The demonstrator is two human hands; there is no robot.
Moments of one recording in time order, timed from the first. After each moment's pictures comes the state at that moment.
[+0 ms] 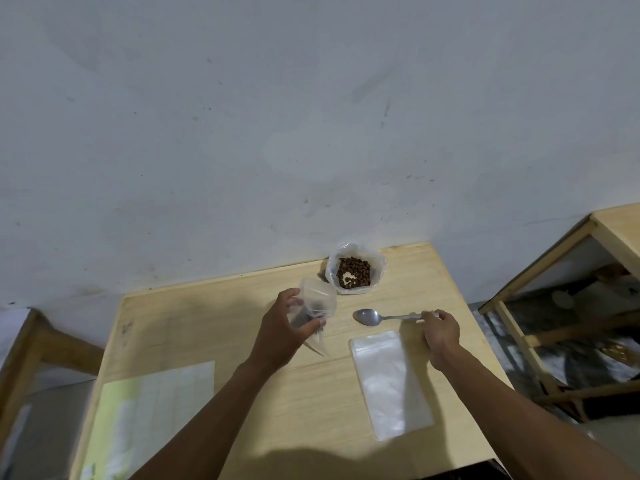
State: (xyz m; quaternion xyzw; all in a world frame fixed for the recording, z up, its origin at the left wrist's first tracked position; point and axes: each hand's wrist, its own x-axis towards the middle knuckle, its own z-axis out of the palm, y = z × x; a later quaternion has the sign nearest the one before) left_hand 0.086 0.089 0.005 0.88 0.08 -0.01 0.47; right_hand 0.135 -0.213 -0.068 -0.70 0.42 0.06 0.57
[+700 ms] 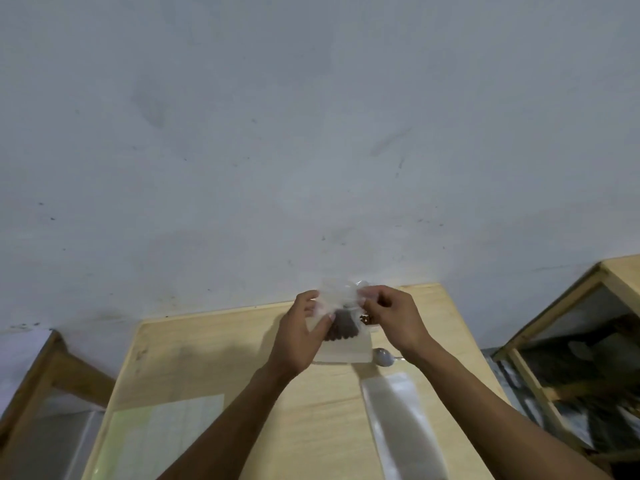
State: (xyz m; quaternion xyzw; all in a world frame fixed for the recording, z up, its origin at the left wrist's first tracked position) left_hand 0.114 0.084 0.049 0.84 0.05 0.04 0.53; right_hand 0.149 -0.106 0.086 -0.77 0.00 0.07 0.63
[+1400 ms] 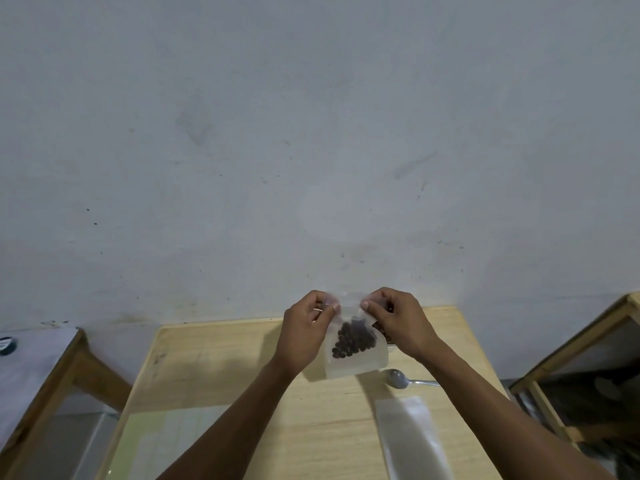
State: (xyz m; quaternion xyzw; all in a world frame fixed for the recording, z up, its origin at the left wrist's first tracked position) left_hand 0.120 0.097 0.096 0.78 0.05 0.08 0.62; right_hand 0.168 -0.090 0.110 -0.85 -0.10 0.06 0.52
